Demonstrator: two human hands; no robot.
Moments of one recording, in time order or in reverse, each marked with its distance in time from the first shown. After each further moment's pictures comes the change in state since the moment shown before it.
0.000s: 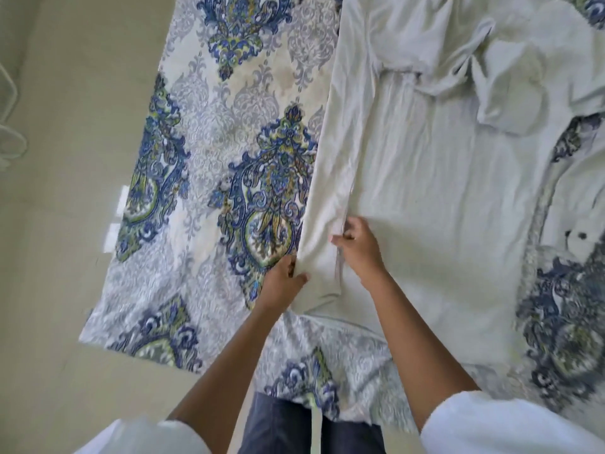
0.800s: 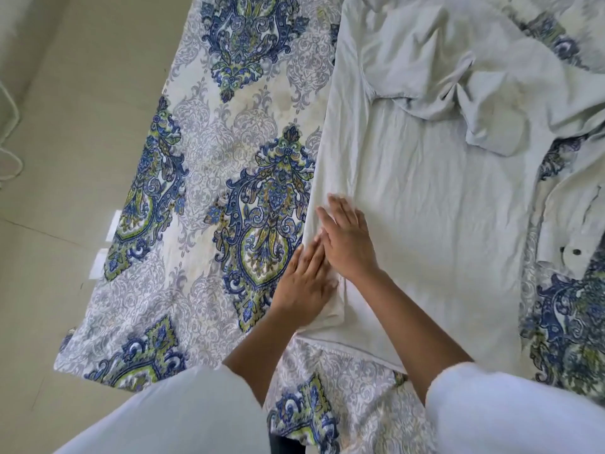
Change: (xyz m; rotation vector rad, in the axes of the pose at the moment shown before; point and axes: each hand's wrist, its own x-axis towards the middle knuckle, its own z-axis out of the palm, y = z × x) left_hand 0.035 -0.004 0.034 1.158 0.159 0.742; right_hand 0.030 -0.005 0.006 -0.913 0.183 -0.731
